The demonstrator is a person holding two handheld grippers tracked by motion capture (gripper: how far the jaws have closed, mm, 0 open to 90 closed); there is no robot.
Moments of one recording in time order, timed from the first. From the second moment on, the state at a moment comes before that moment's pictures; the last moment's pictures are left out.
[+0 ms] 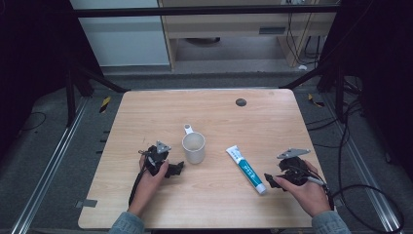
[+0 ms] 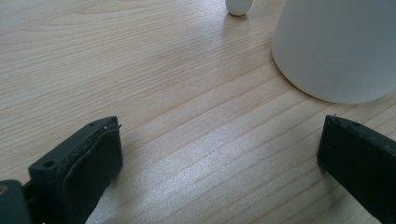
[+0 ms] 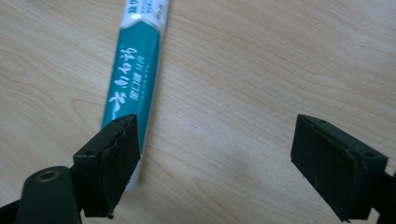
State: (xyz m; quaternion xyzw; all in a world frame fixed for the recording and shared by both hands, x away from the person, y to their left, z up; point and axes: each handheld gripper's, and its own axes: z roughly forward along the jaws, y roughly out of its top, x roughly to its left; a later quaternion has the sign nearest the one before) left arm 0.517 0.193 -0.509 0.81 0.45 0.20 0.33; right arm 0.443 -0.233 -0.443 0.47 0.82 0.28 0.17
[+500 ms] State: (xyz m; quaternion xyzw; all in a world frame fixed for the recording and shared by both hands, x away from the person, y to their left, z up) left arm 0.516 0.192 -0.509 0.80 0.45 0.20 0.33; right arm 0.457 -0.201 -0.439 0.45 0.84 0.25 0.14
